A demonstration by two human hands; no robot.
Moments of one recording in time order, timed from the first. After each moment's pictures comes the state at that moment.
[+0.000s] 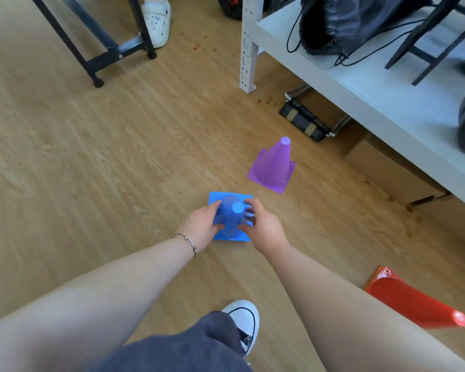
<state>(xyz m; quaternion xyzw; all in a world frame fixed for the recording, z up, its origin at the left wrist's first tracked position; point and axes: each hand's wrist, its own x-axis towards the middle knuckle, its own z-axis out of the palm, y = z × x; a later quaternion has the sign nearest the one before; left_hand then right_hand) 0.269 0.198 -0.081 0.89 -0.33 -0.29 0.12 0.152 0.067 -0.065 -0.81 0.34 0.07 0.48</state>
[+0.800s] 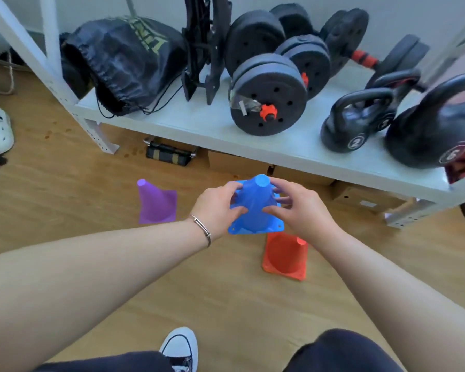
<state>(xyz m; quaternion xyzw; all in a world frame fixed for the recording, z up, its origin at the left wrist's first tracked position) 0.067 -0.018 0.093 0.73 -0.57 -0.30 0.23 -0.128 -0.079 0.109 -0.77 0.48 -0.15 0.38</state>
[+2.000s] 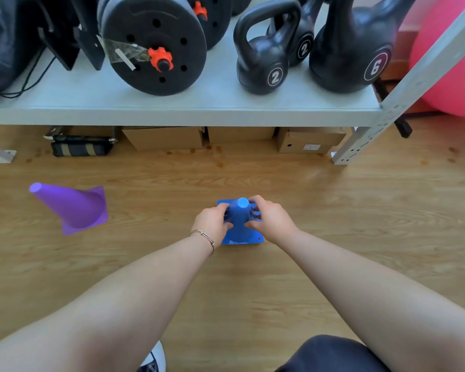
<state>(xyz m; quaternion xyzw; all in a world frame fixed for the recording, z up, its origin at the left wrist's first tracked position) -0.065 -0.041 -0.080 0.71 -0.61 -0.35 0.04 -0.235 -0.063 -0.068 -0.69 0.61 -0.03 0.38</state>
